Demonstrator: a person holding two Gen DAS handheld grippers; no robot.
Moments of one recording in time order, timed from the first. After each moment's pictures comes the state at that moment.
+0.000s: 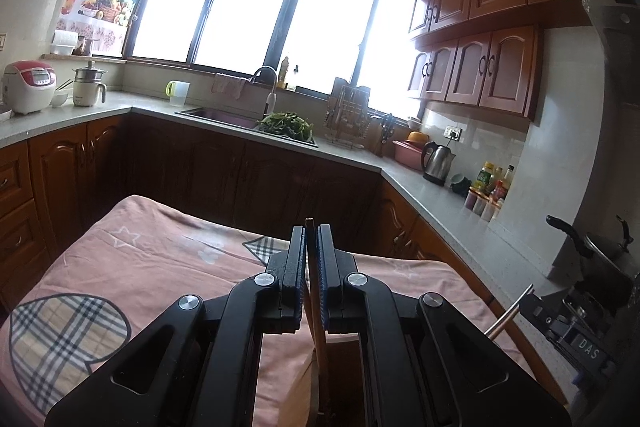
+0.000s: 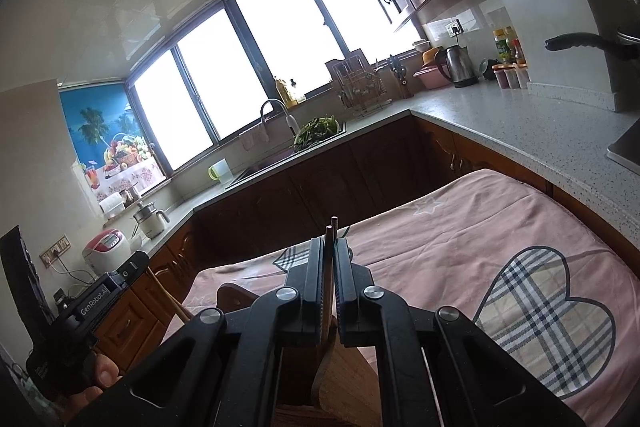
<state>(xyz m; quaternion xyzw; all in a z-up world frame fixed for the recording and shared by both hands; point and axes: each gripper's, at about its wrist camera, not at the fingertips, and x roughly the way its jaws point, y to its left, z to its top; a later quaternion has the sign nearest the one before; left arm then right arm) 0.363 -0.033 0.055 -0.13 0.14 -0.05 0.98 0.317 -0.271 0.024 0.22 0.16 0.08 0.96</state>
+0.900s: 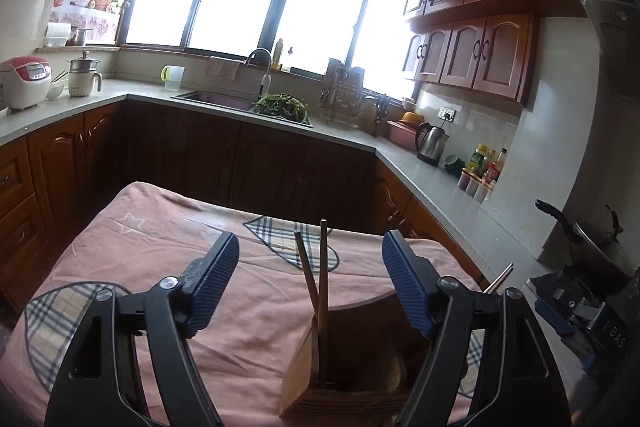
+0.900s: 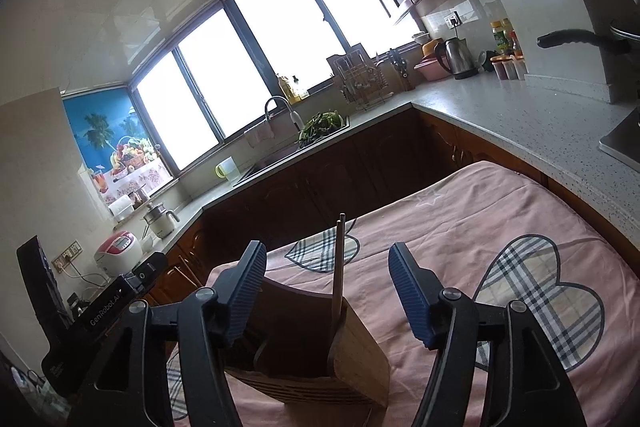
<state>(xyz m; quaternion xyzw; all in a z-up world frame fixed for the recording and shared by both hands) 0.343 -0.026 0.068 -0.13 0.19 -0.06 0.97 0.290 -0.279 0.038 0.24 0.17 0.09 0.95</state>
